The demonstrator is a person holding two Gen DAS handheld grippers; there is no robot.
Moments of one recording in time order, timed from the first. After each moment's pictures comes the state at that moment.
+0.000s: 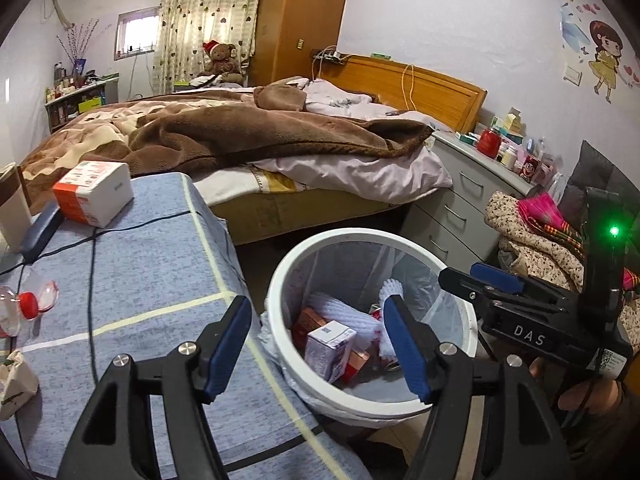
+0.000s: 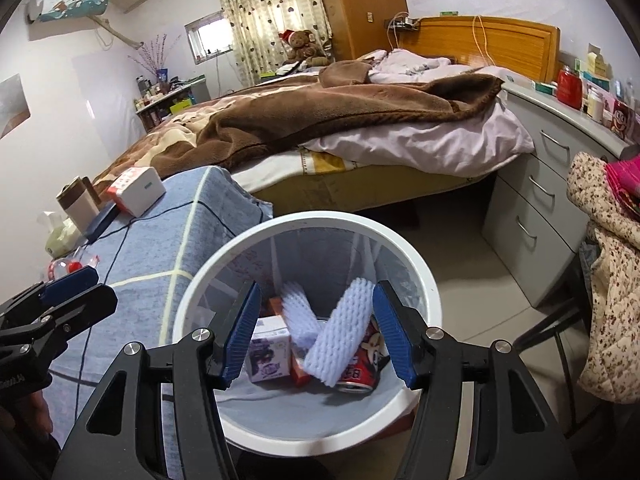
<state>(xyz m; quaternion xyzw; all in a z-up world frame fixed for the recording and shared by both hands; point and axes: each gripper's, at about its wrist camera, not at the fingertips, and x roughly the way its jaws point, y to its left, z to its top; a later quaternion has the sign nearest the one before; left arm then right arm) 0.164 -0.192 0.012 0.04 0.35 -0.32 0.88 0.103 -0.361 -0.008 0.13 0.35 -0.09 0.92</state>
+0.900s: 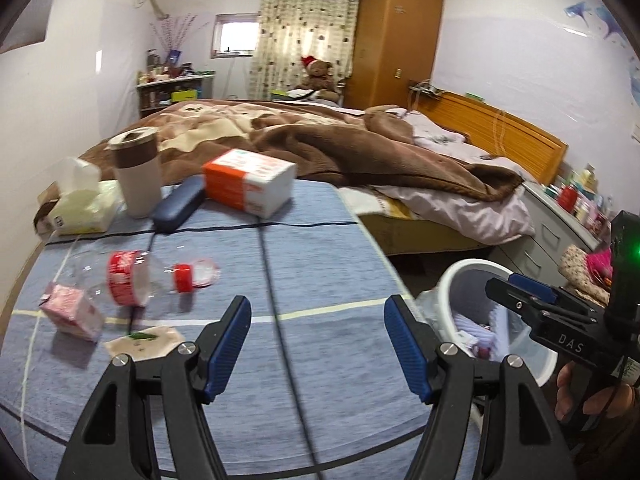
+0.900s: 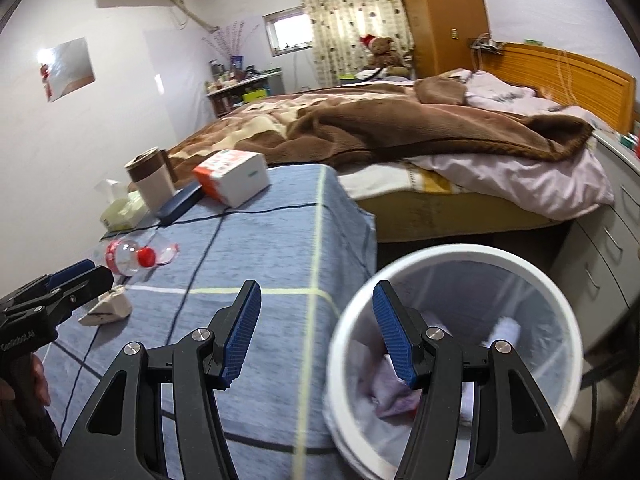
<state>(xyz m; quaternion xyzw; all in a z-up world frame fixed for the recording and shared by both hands) 0.192 -0.038 0.019 -0.01 0.33 -0.18 0.93 0.152 -0.257 0.000 0.09 0.33 0.03 0.94</state>
